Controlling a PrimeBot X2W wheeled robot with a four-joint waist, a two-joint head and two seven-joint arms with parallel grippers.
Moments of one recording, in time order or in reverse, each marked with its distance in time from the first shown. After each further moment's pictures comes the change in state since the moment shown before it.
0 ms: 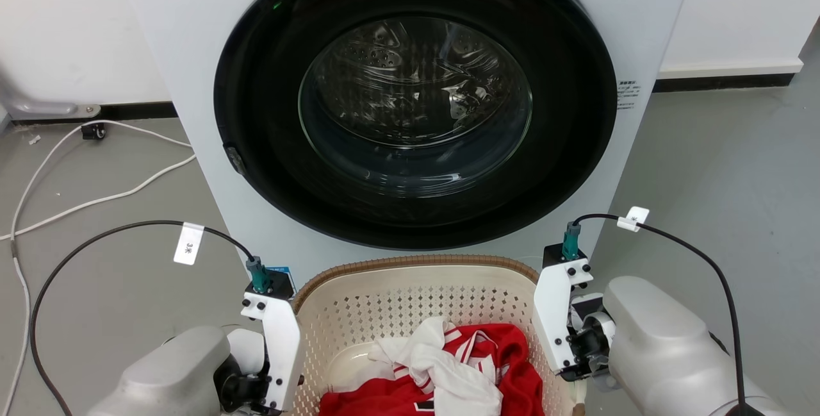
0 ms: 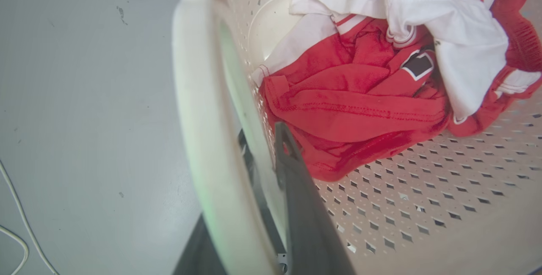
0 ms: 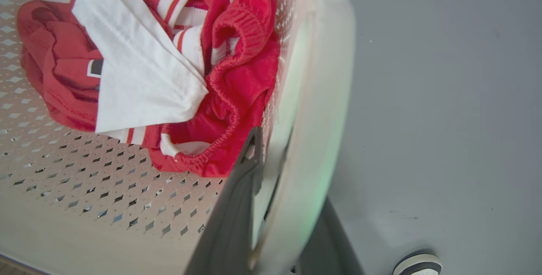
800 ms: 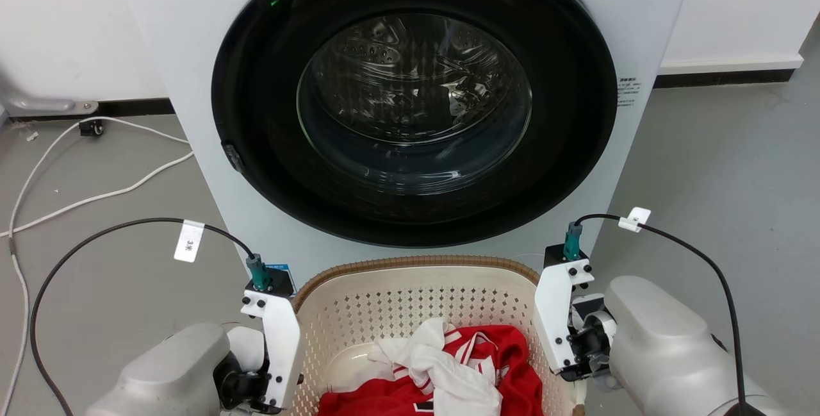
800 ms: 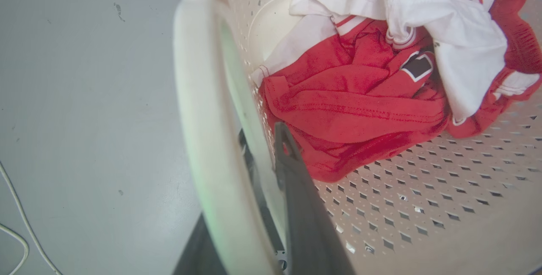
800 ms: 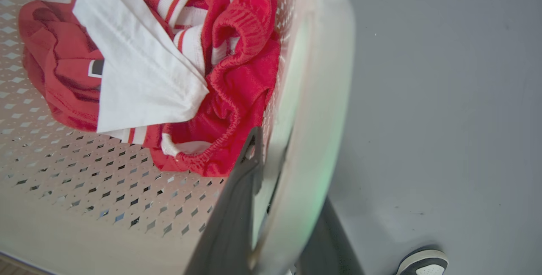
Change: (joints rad) left arm -0.007 0.000 -0.002 0.000 -0.006 0.000 0.012; right arm -0.005 -0.001 0.013 0.011 0.034 0.000 0.010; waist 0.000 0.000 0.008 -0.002
